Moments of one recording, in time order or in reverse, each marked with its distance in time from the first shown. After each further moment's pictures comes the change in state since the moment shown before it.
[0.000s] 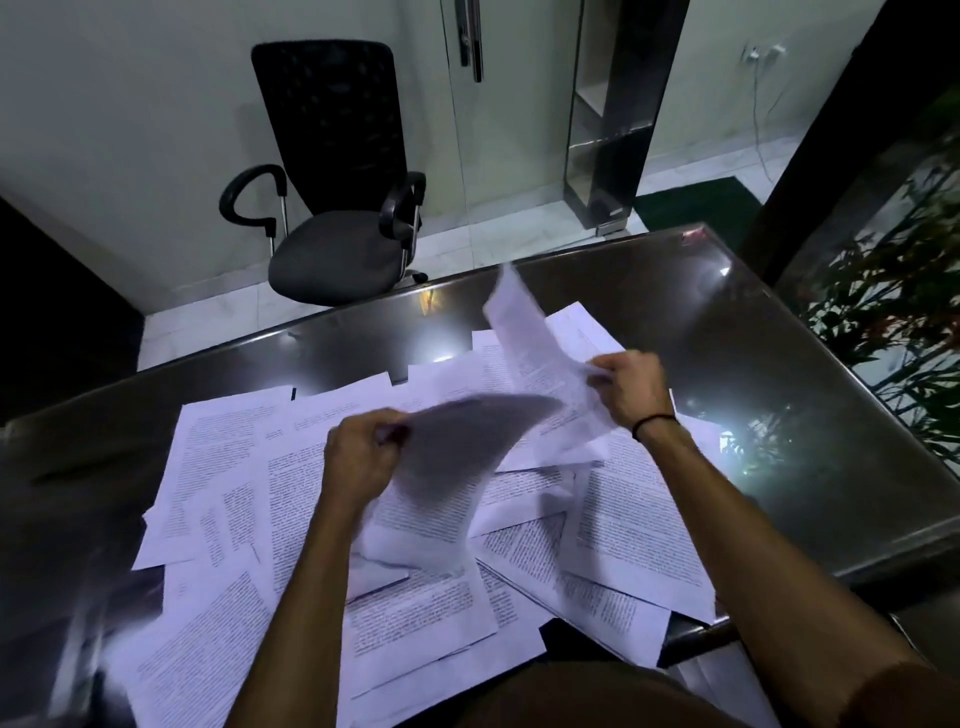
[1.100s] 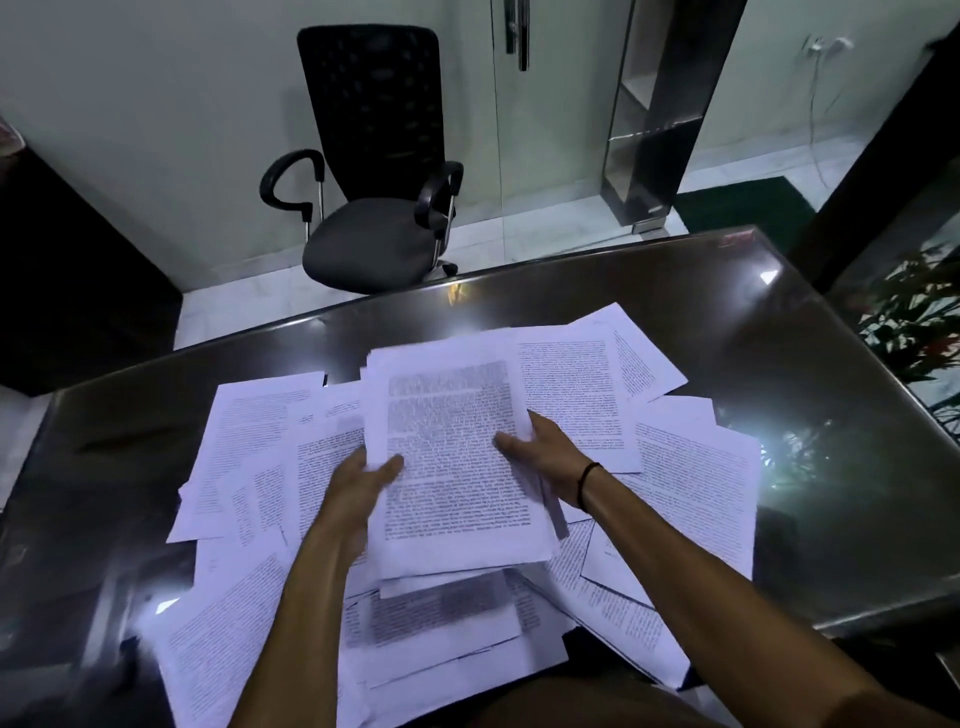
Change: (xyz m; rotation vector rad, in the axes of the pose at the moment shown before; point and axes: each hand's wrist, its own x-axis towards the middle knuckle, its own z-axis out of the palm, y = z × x) left_hand -0.016 -0.061 -0.008 -0.612 -0.070 -0.632; right_hand -0.046 -0.066 0.112 0.973 -0.702 0.066
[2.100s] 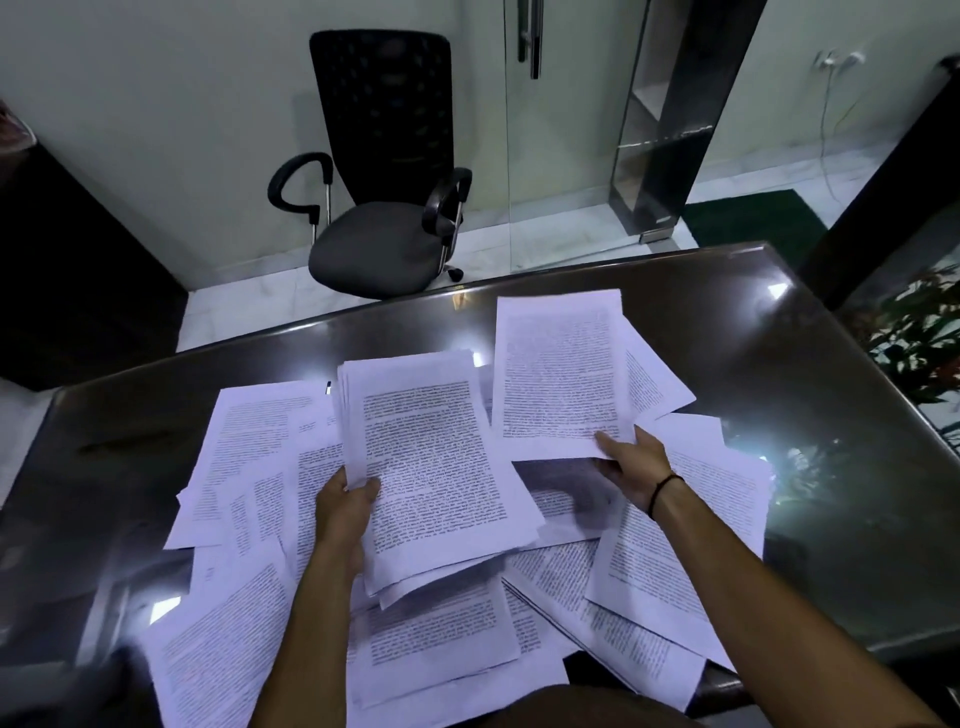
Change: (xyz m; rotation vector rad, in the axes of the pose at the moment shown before) left_hand 0.014 -0.021 -0.008 -0.094 0.260 -0.046; right_hand -0.002 0.030 -0.090 0.441 0.516 0.209
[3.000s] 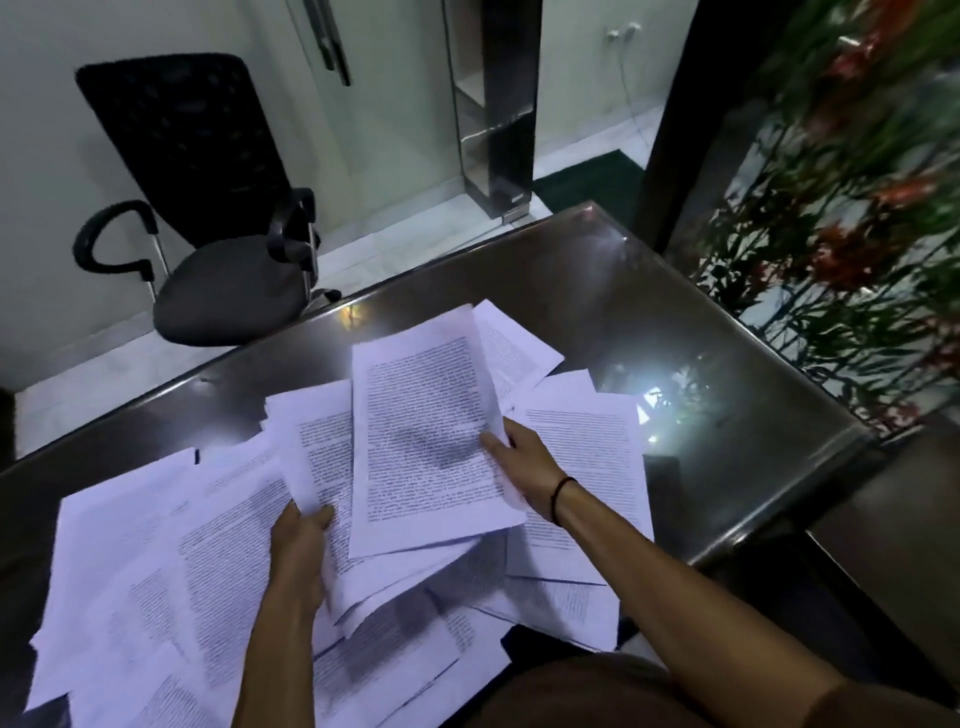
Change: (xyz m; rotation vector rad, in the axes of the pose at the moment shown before) left_hand -0.018 -0.003 0.070 0.049 -0.283 0.058; right_hand -0.067 0.005 -0.006 -0.381 -0.088 -0.256
